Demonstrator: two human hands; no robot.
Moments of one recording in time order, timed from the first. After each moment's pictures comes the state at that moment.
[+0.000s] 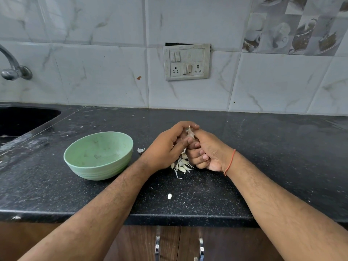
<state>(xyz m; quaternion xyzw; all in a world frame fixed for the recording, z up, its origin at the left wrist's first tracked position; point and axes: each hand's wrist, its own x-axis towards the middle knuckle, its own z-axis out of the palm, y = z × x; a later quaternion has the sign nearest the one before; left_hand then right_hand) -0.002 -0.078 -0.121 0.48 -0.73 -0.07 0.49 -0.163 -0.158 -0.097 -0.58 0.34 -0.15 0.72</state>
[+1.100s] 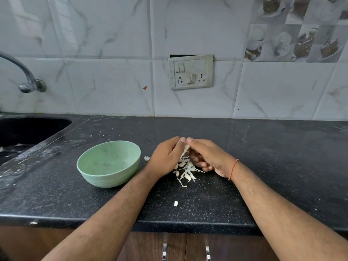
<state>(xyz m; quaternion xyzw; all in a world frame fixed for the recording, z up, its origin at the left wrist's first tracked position) 0.009 -0.081 -0.130 0.62 -0.62 -0.10 0.48 -0.162 -0.160 -0.104 -0.74 0.28 -0.23 0.57</state>
